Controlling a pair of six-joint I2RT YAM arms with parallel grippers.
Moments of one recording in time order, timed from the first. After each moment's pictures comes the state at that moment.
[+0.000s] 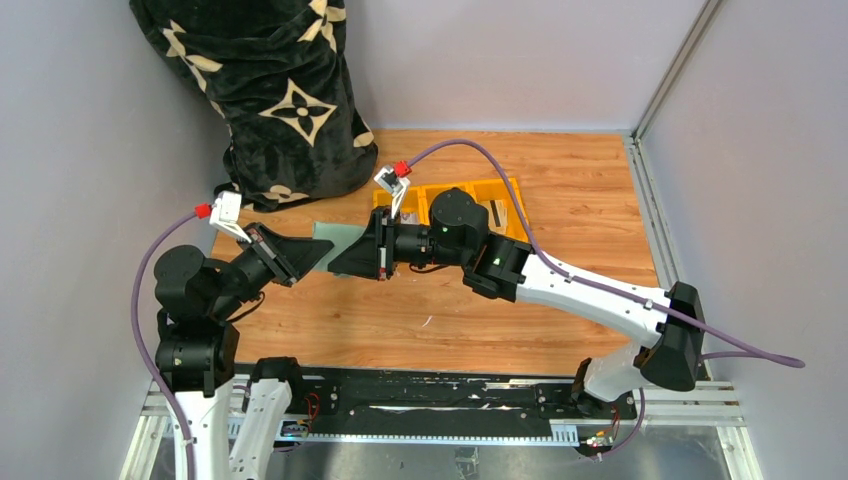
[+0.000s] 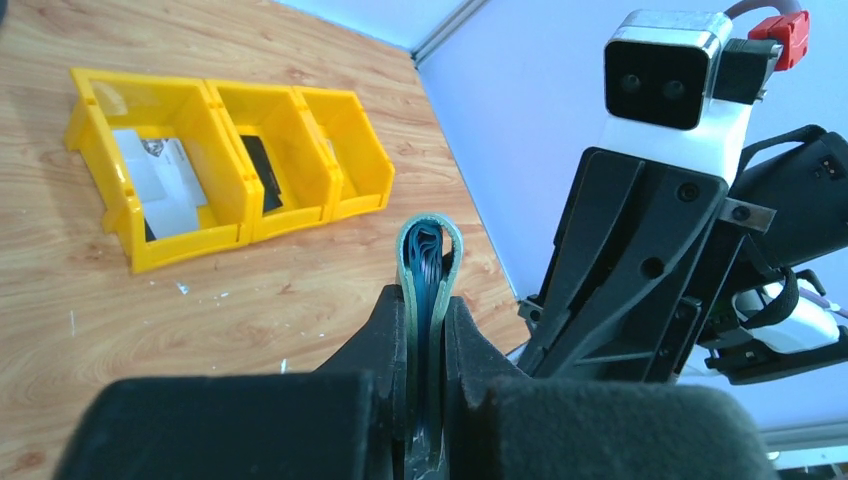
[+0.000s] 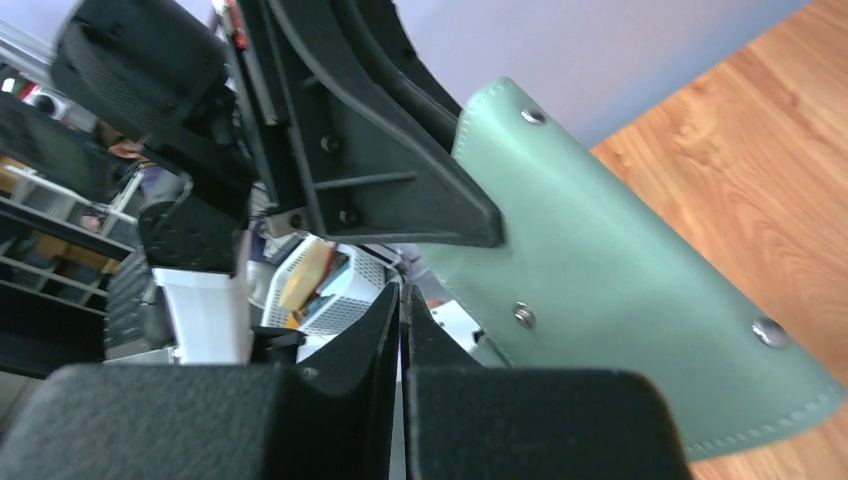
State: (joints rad) left arm 0.06 0.50 1.02 -0.59 0.72 -0.73; right arm 1.12 1.45 1.34 0.13 -0.37 0.76
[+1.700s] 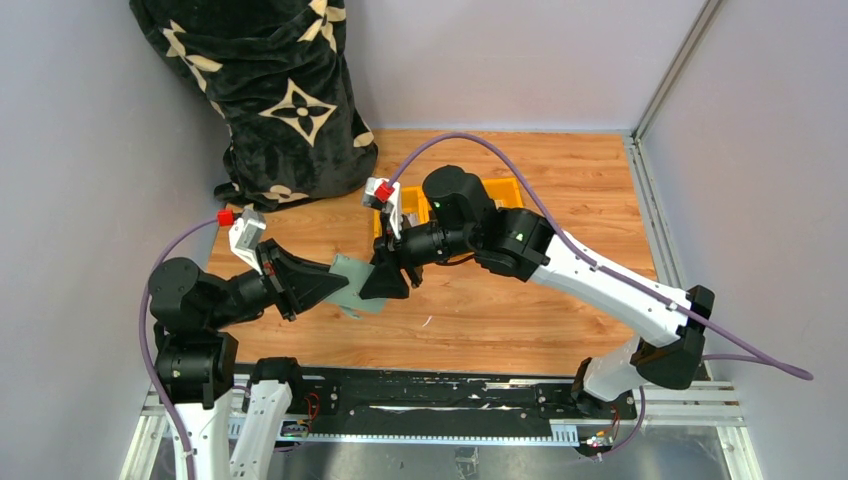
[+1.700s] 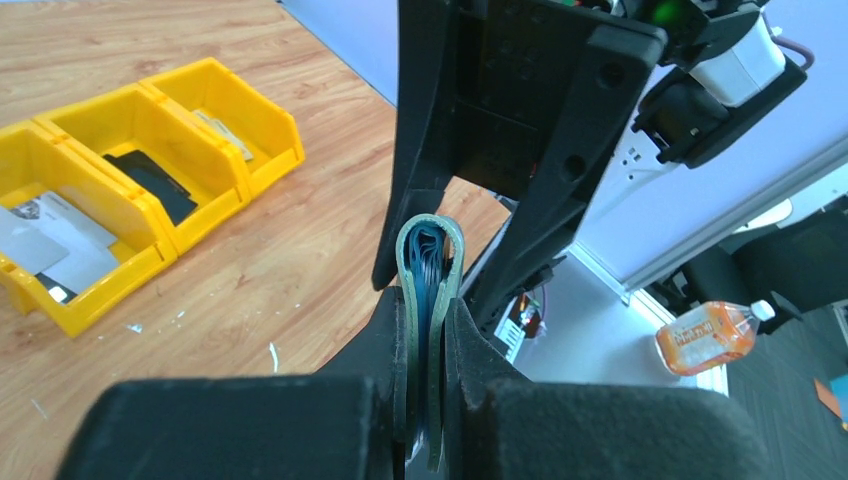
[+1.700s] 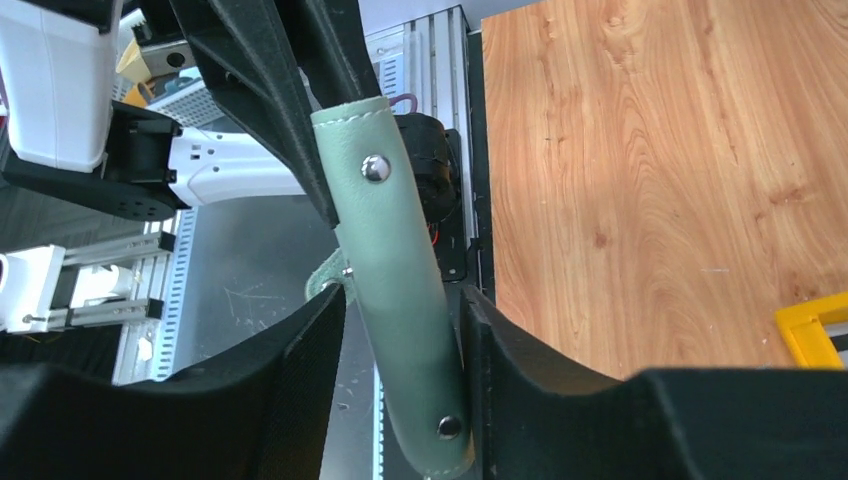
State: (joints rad) left arm 0.06 0.46 1.01 -0.55 1.09 -0.50; right arm 1.10 1.46 1.63 -0.53 -0.56 0.16
